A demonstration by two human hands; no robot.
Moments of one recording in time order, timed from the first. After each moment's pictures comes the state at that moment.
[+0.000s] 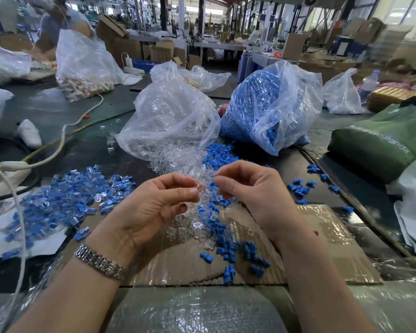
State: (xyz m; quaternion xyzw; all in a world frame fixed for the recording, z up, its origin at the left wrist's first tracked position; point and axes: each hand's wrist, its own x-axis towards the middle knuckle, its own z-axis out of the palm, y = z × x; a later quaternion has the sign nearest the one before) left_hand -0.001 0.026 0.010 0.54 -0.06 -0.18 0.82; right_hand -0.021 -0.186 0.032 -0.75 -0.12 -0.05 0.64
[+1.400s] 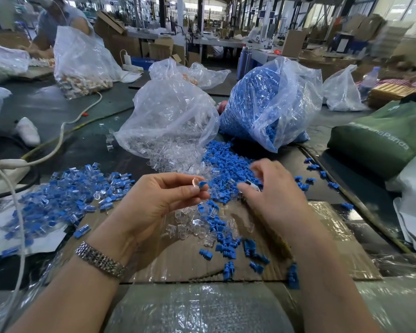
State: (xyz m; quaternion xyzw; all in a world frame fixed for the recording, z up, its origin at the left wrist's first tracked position) left_hand -0.005 0.022 0.011 0.59 -0.09 -0.14 0.79; right_hand -0.018 -0.211 0.029 -0.96 0.02 -0.08 0.26
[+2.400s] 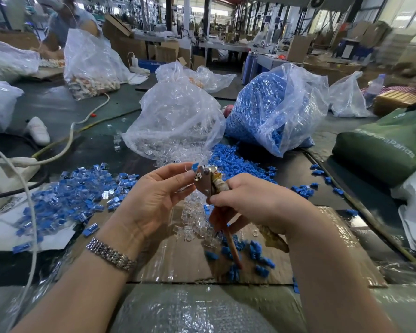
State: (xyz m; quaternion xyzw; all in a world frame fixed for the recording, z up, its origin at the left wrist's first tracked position) left_hand 0.008 0.023 0.006 0.49 -0.02 -0.08 0.87; right_hand -0.021 -0.163 0.070 -0.86 -0.05 0.23 0.45
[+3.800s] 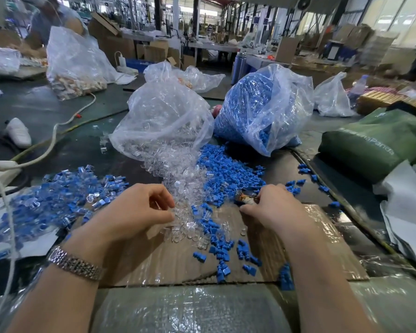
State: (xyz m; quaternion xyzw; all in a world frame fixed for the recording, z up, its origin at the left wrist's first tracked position) left_hand -0.003 0.047 0.015 0.91 -0.13 -0.08 0.38; right_hand -0.004 -0.224 0.019 -0.98 0.15 0.07 0.10
